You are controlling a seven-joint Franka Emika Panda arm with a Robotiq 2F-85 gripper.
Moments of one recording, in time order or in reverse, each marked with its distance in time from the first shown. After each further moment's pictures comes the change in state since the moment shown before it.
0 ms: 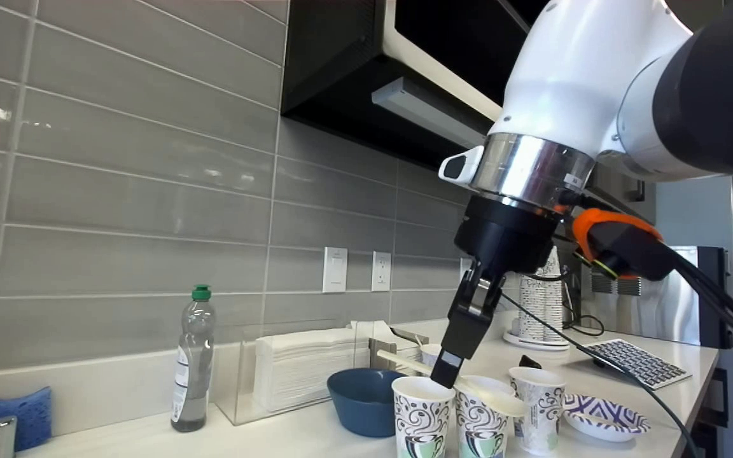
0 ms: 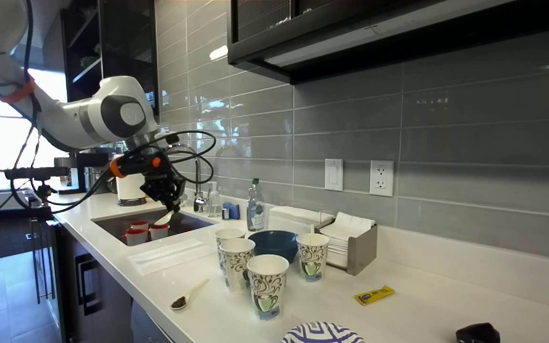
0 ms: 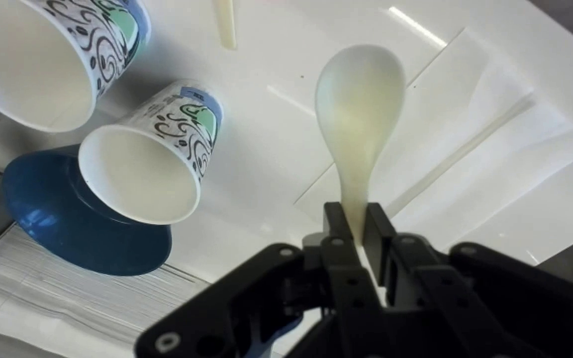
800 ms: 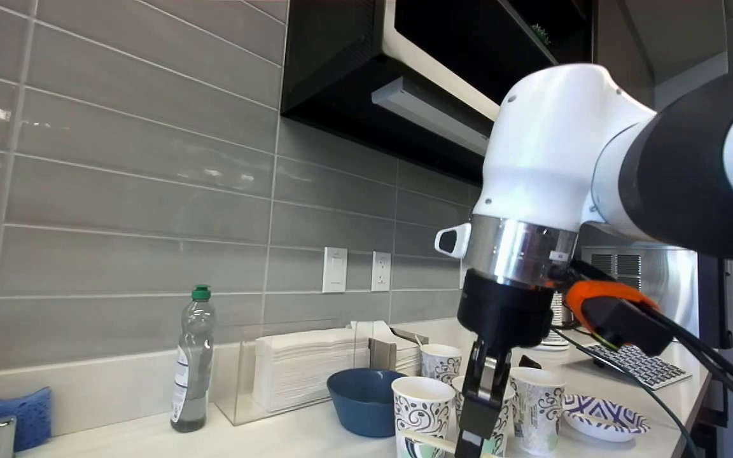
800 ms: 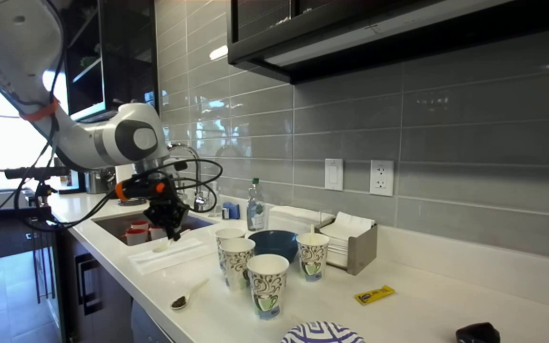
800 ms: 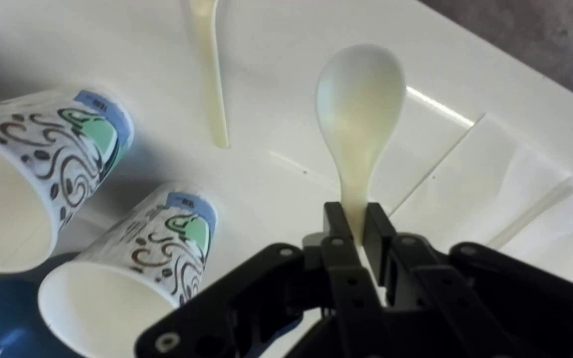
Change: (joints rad) arm -0.031 0.128 -0.001 -0.026 0.000 -0.006 0.035
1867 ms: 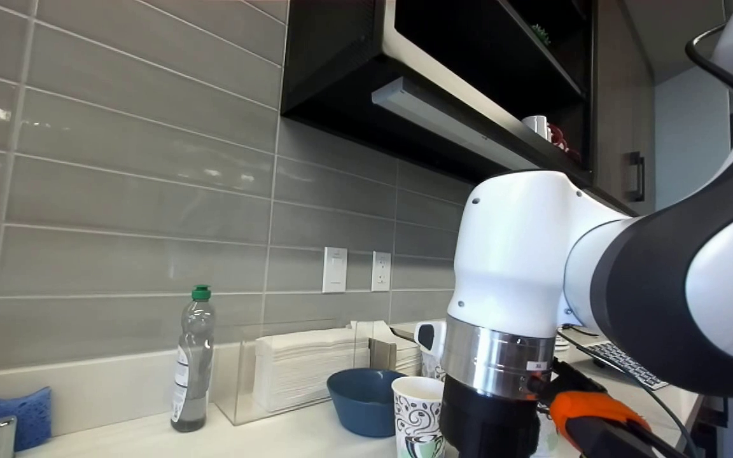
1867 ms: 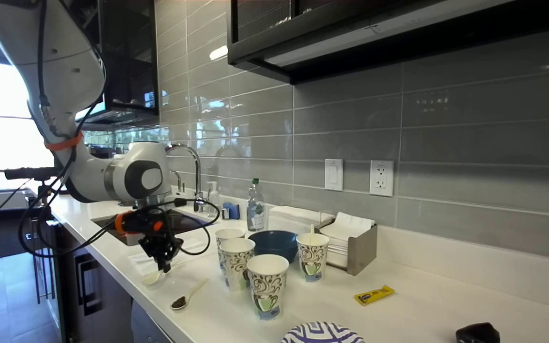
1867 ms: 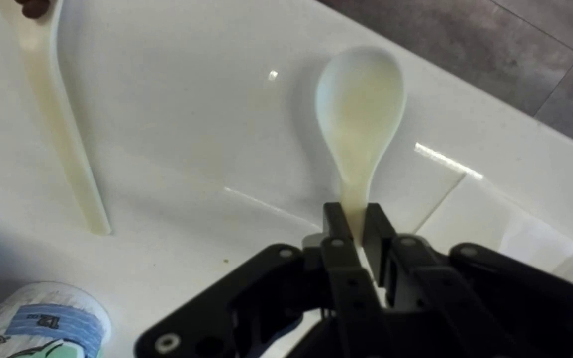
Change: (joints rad) arm 0.022 0.248 0.011 0.008 0.038 0.156 0.029
